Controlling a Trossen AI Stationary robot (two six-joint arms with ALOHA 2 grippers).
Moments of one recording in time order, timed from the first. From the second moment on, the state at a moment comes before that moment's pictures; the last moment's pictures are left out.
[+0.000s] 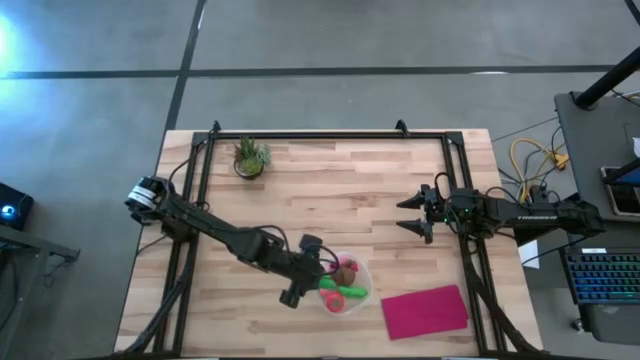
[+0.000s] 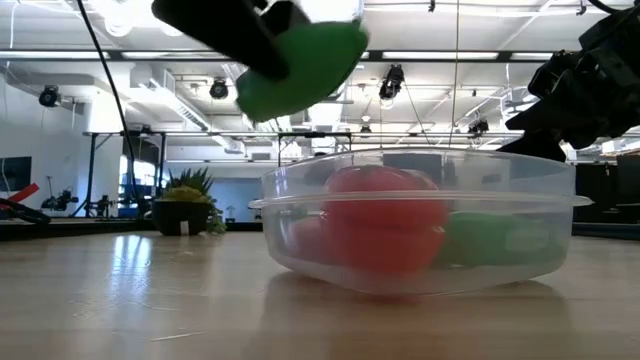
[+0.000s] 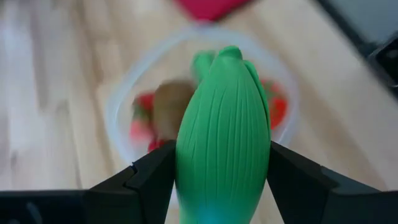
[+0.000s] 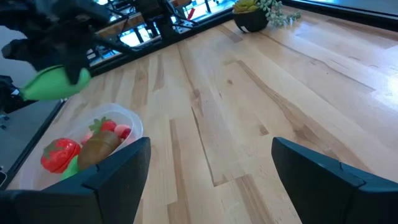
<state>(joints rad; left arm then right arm) -0.39 1.69 1.24 -0.35 -0.12 0.07 -0.10 0.30 0.03 0.00 -0.05 0.34</state>
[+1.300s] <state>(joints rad) -0.35 1.80 1.32 -0.56 -0.16 0.05 -0.10 0.31 0.03 0.00 -0.05 0.34</state>
